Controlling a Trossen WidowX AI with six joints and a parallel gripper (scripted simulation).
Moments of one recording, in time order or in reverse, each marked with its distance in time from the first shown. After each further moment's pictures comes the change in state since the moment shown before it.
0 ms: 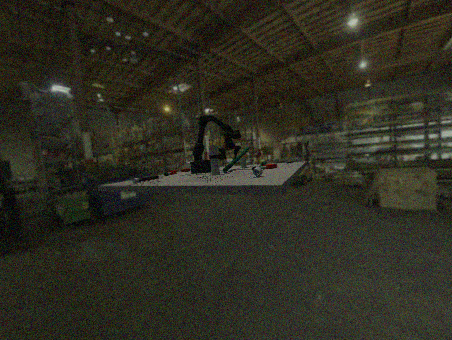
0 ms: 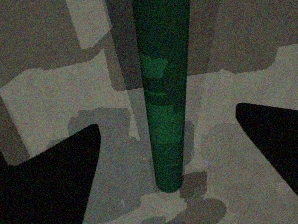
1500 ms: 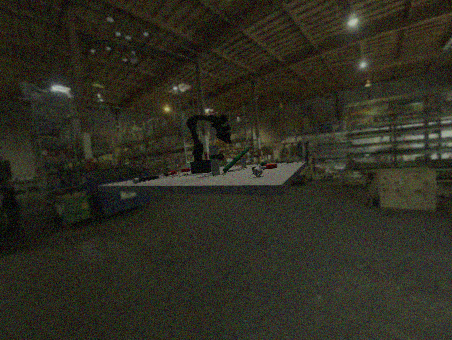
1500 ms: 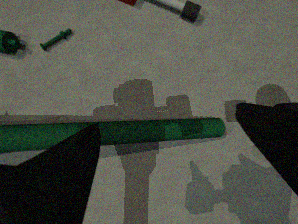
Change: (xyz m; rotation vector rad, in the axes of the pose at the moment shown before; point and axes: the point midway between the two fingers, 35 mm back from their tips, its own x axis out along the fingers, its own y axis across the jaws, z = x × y) arm -0.125 0.006 -0.014 1.452 -0.393 -0.382
